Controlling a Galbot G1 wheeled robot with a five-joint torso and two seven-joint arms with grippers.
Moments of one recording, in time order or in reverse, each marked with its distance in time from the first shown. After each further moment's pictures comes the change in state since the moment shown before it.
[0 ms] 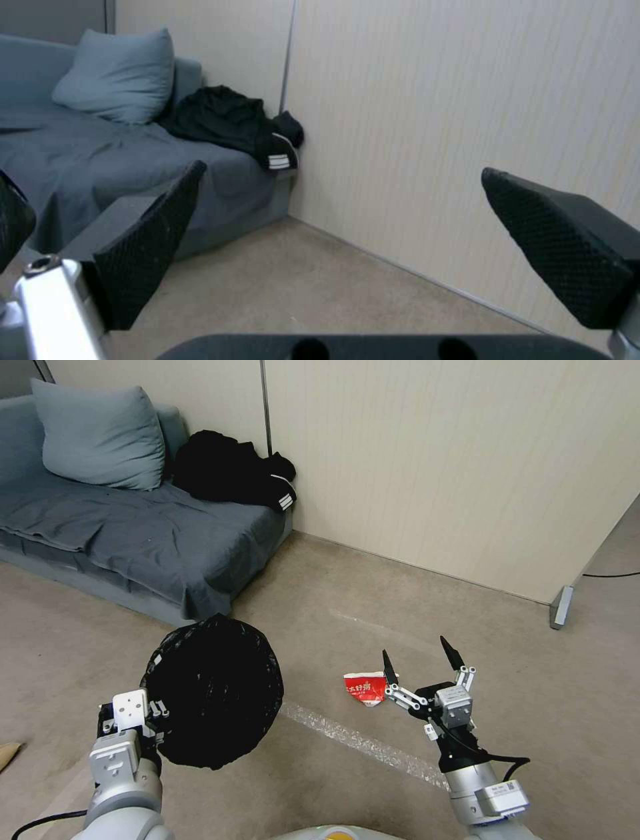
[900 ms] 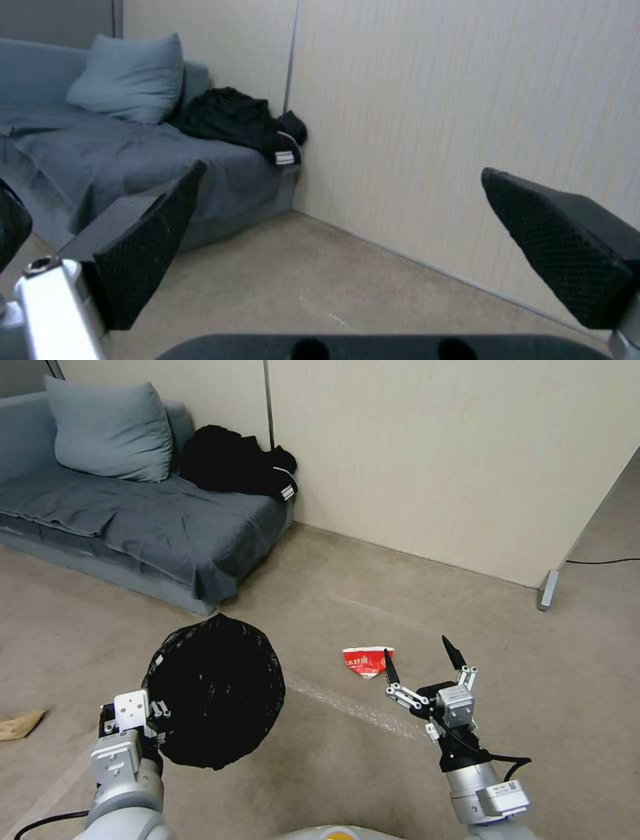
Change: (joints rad) left arm 0.002 -0.005 0.003 0.000 0.001 0.001 0.002; right arm -0.002 0.000 0.002 0.000 0.006 0.000 0.007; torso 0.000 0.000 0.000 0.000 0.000
